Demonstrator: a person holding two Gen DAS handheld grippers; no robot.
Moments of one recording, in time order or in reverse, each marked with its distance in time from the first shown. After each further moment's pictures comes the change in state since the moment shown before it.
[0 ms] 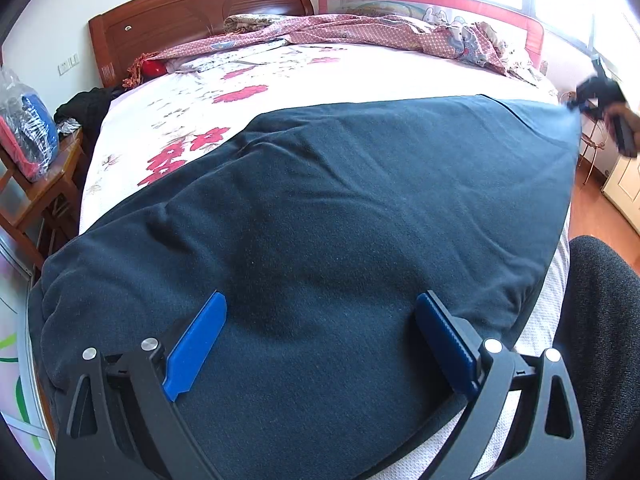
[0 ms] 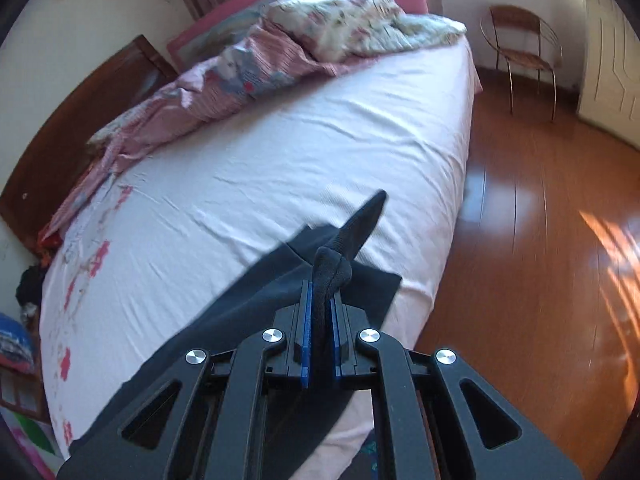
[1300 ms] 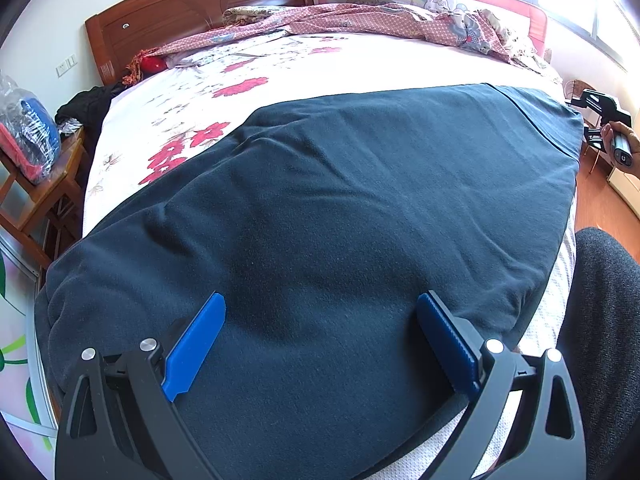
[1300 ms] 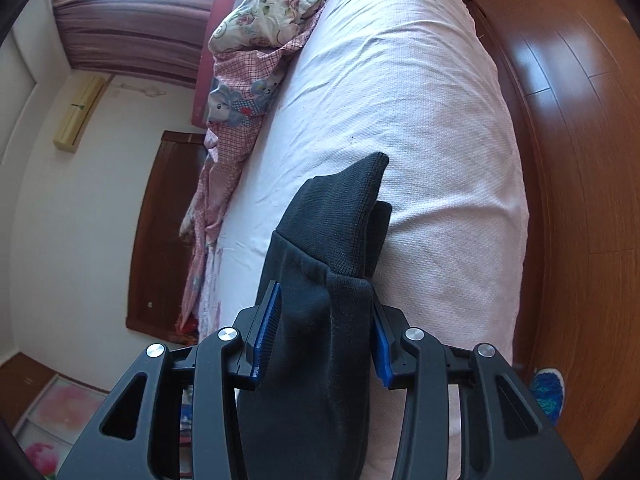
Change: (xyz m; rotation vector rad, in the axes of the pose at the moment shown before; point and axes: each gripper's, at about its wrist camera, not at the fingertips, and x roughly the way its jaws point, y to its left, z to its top) left arm 0.003 -0.003 0.006 0.015 0.042 0.022; right arm 0.045 -0.067 -0.019 0.499 0.012 0.583
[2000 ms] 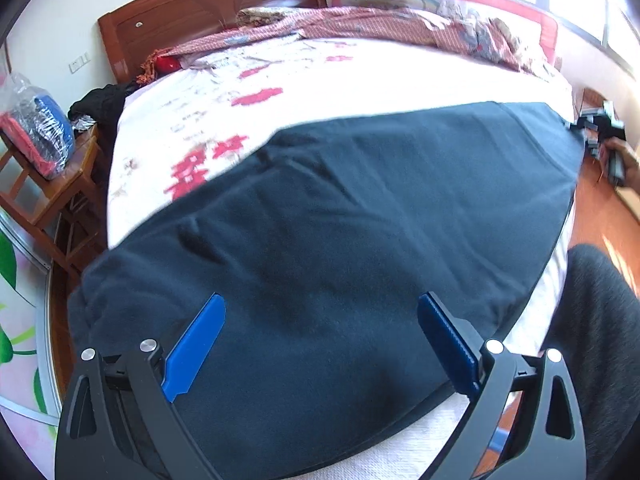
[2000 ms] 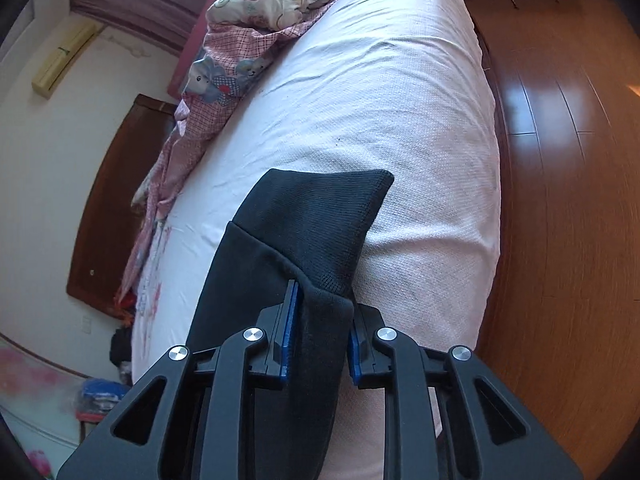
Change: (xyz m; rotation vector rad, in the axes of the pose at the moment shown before) left arm -0.034 0.006 0.018 -0.039 -0.011 0.034; right arm 0.015 0.011 0.008 -0.166 0.015 -0.225
